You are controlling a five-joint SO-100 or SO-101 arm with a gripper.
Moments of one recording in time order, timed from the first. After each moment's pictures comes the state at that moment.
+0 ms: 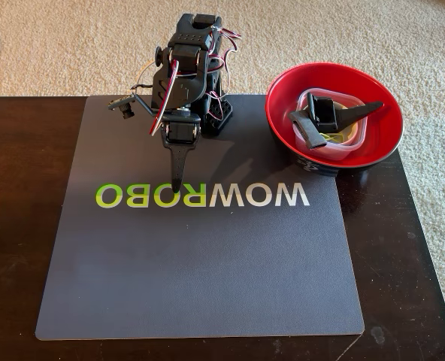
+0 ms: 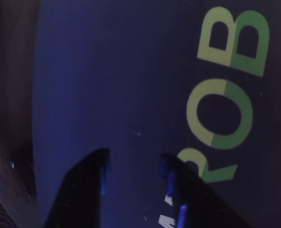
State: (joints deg) arm 9.4 188.3 173.1 60.9 11.9
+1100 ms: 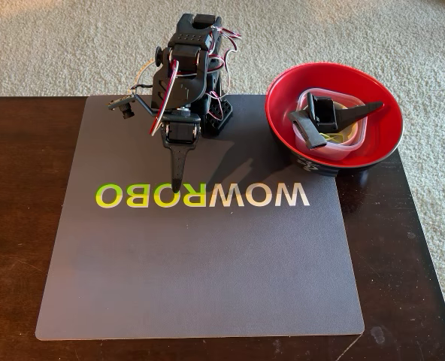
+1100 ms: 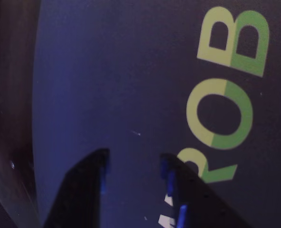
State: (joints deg) arm 9.5 188.3 173.1 60.9 12.9
